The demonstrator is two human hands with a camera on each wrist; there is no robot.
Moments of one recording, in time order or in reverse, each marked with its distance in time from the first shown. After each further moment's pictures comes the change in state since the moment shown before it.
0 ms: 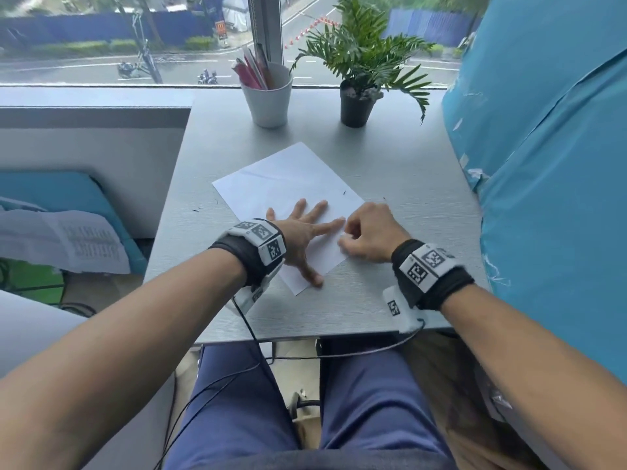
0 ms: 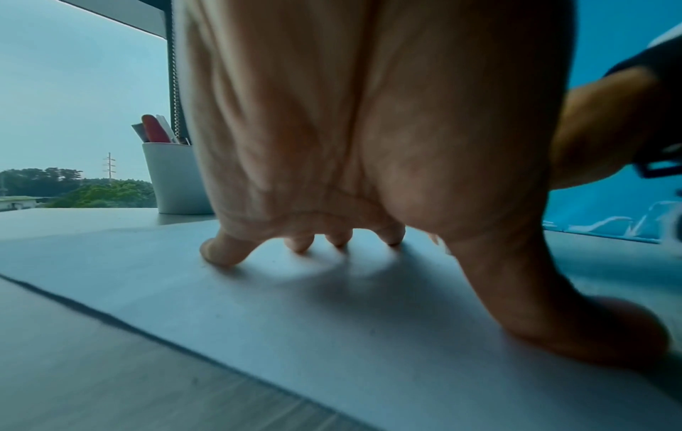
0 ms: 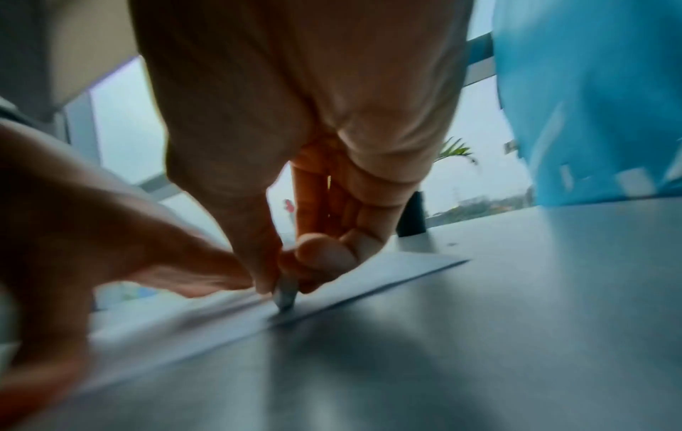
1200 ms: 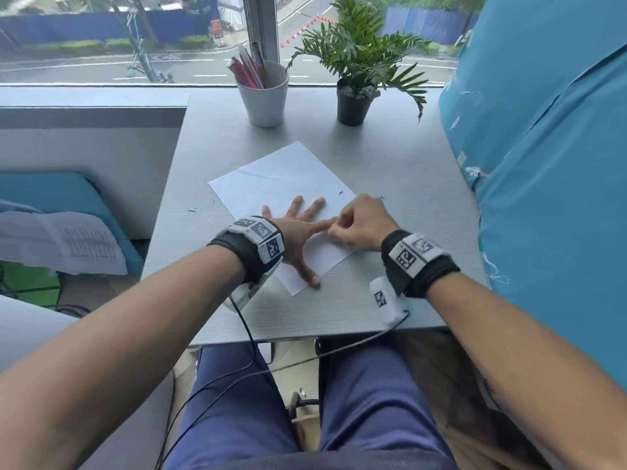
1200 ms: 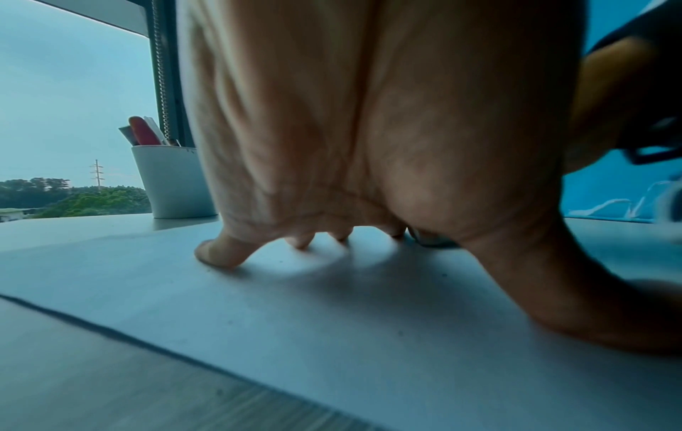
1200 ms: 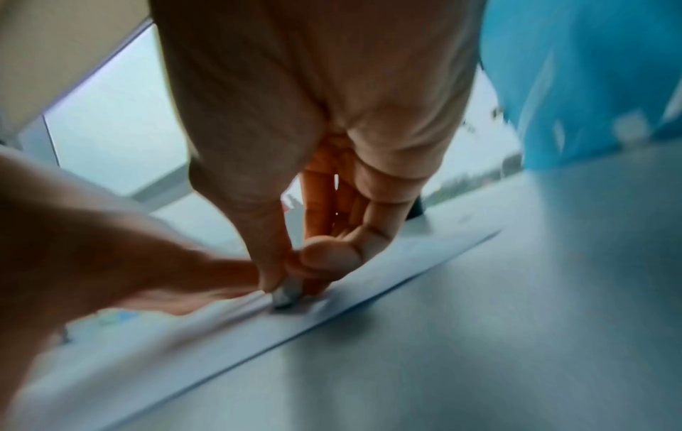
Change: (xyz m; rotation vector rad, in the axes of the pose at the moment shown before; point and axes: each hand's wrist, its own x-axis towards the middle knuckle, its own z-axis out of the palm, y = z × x) left_hand 0.003 -0.001 -0.004 0.021 -0.019 -0.008; right_hand 0.020 -0.004 0.001 0.092 0.042 0.066
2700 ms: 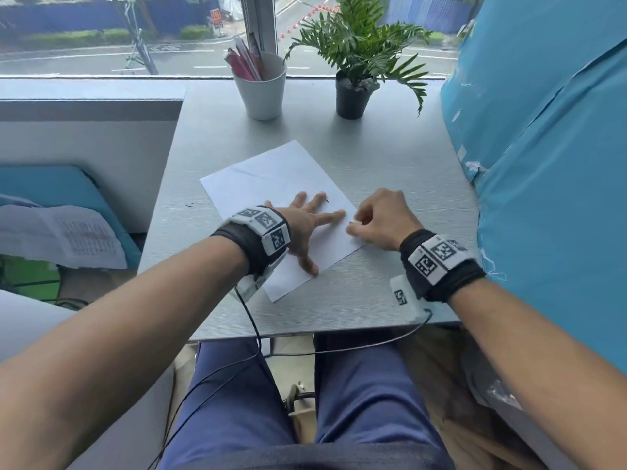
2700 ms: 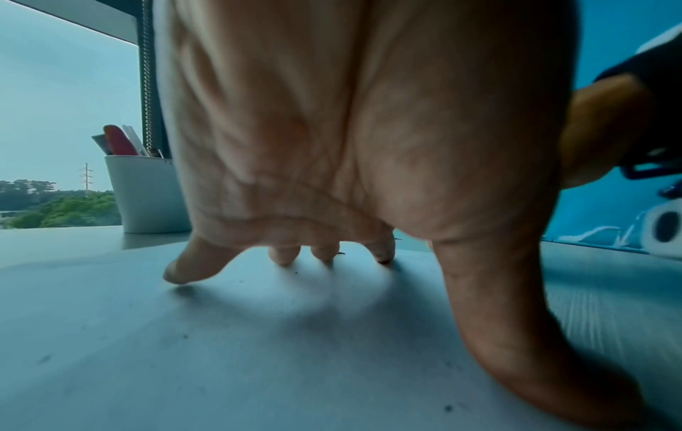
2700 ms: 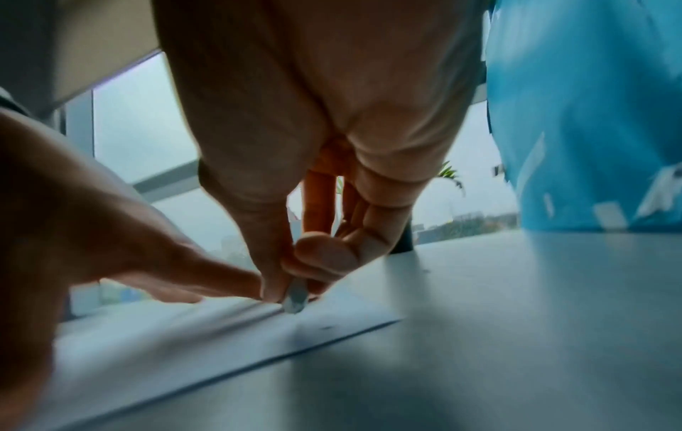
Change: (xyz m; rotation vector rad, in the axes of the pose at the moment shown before) left_hand -0.001 0.017 -0.015 0.060 -0.035 -0.061; right_hand -0.018 0.016 -0.019 -0.055 0.055 0.022
